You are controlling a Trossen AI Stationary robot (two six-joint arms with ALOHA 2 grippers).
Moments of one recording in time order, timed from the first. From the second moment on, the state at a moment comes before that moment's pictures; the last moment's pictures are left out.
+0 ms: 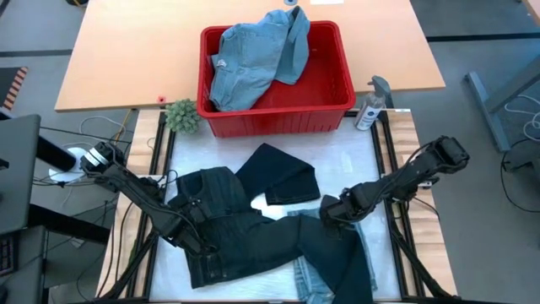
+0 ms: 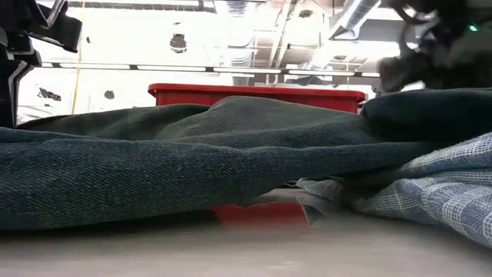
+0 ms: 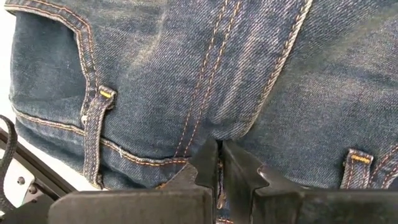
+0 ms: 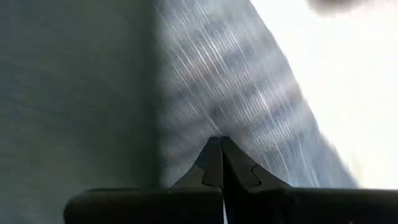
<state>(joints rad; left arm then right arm) -0.68 1.49 0.96 -1.14 -0.28 -1.28 0.41 1.46 0.85 -0.83 0.00 0.87</state>
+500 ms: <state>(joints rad) -0.71 1.49 0.96 -1.25 -0.25 -1.21 0.56 1.45 0.85 -1.32 -0.14 1.10</state>
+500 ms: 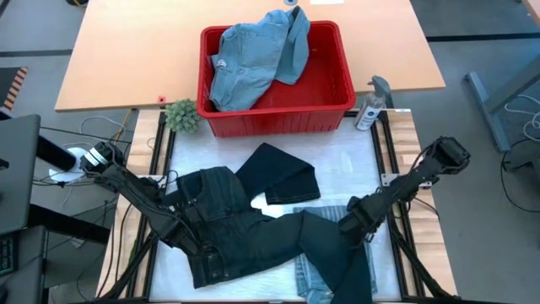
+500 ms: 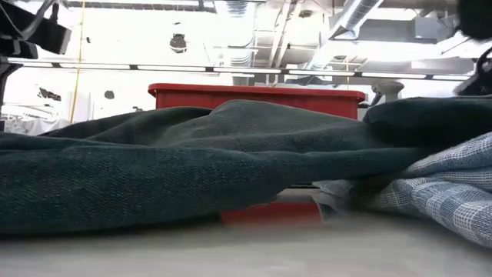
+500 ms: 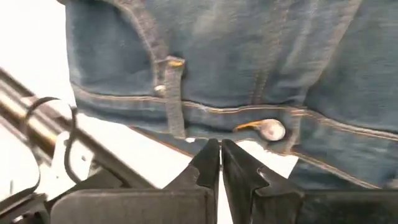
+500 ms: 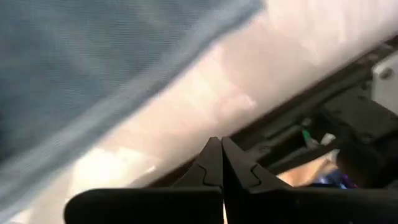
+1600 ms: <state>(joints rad) -0.73 1.61 1.03 -0.47 -0.41 -1.13 0.62 1.38 0.91 -1.01 0.26 1.38</state>
